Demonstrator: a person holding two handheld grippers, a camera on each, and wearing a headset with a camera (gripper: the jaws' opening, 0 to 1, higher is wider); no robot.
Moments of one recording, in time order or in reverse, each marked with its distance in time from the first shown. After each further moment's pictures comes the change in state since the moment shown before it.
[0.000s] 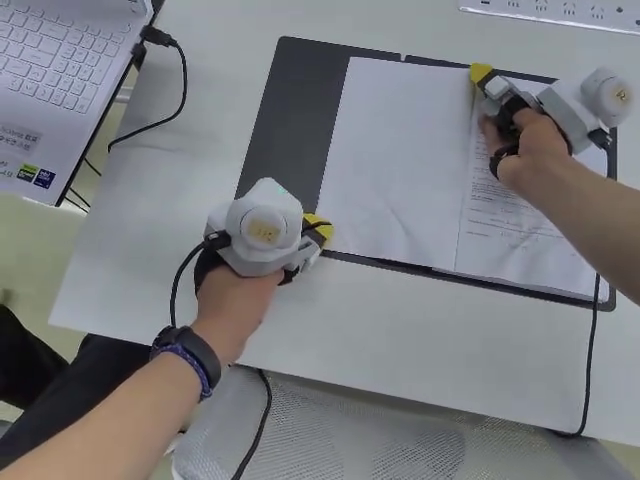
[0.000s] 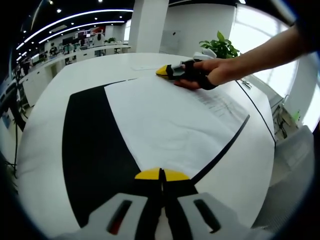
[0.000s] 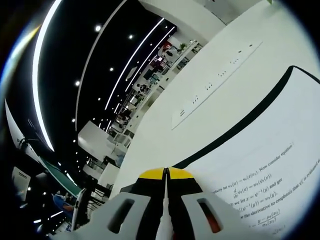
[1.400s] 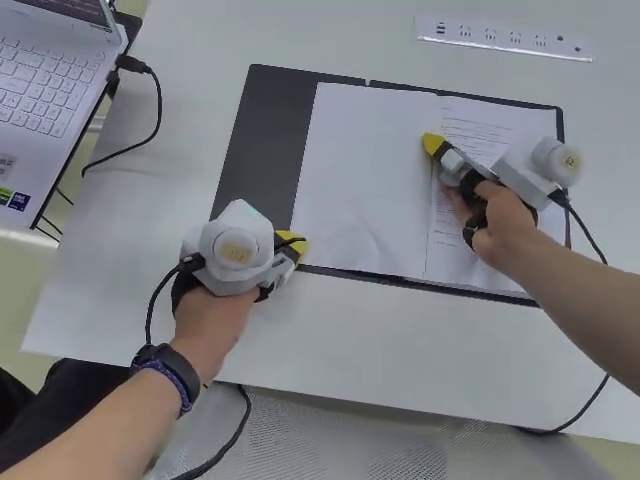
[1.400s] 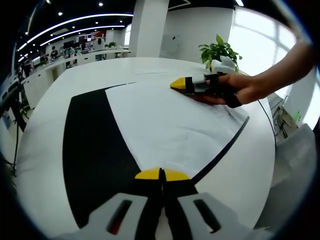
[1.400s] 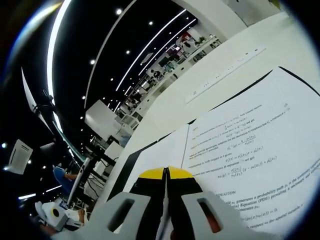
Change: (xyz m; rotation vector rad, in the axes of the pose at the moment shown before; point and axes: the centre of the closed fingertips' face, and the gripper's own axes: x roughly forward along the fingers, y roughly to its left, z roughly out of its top) left arm 0.002 0.001 -0.001 0.005 -0.046 0.003; right arm -0.075 0.027 -0.060 -0.148 0.105 0.074
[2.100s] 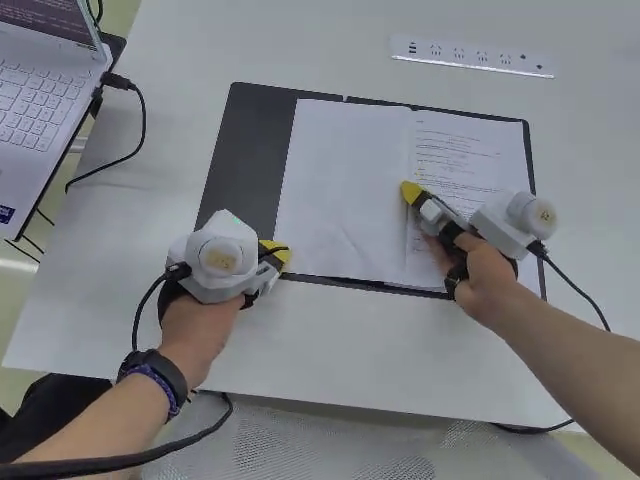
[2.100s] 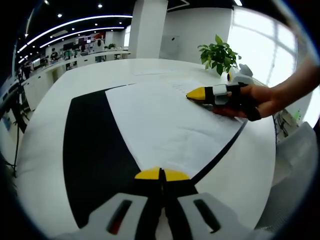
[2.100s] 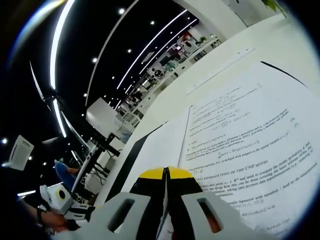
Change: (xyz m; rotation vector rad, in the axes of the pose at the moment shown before) left arm 0.000 0.000 0.001 0.011 -0.011 0.002; right arm -0.047 0.011 -0.036 -0.017 0.015 0.006
